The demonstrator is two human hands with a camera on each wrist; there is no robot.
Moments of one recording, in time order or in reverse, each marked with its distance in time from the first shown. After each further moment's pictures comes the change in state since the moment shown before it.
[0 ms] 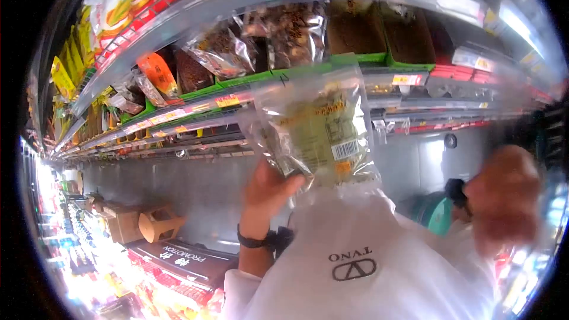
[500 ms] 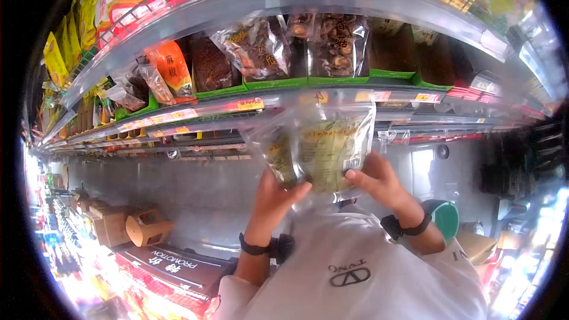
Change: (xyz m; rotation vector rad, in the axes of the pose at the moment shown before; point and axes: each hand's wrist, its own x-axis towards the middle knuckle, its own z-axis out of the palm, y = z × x) left_hand 0.006 -0.008 -0.082 0.094 0.089 -0.093; right_hand -0.072 0.044 0.222 0.809 -0.120 1.402
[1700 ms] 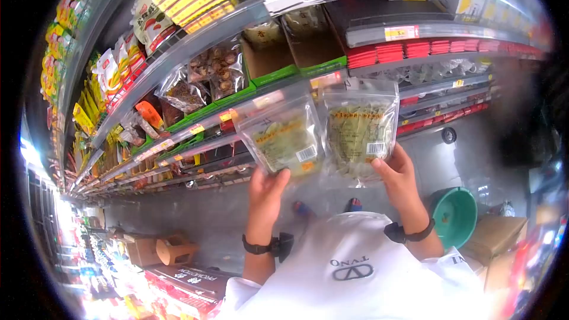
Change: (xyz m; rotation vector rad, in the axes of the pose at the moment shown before) left_hand -0.070 -0.018 0.271 -0.168 -0.006 0.117; right_hand -0.228 0.031 -0.223 0.390 0.412 -0.381
